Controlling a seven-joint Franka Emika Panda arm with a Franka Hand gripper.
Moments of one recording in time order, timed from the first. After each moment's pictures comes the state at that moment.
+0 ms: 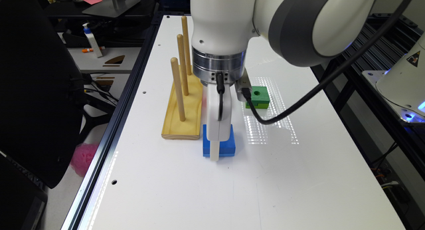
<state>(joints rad) 0.02 0.49 0.26 -2.14 -0.03 2.66 1.05</state>
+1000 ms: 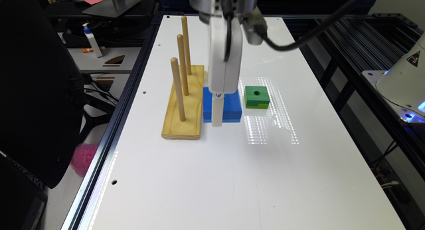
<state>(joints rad) 0.02 0.25 0.28 -2.14 -0.03 2.42 1.08</state>
